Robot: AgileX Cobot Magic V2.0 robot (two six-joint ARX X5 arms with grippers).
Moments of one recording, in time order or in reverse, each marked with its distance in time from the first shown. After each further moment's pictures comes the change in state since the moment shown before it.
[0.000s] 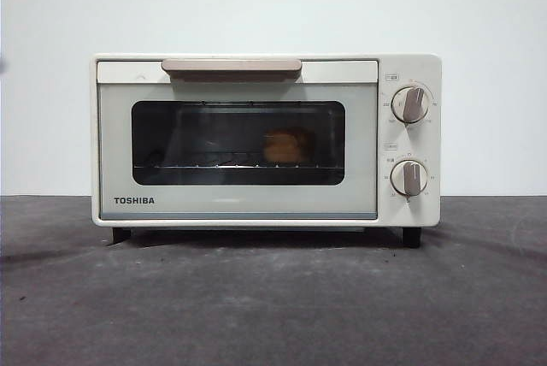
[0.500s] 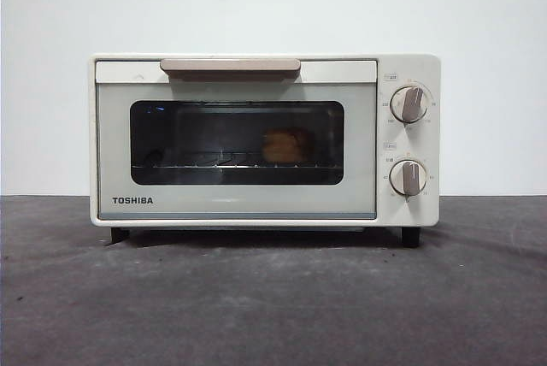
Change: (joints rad) left arm 0.003 -0.604 -0.401 -0.027 -0.281 0.131; right arm 0.000 0.000 0.000 0.002 0.000 0.000
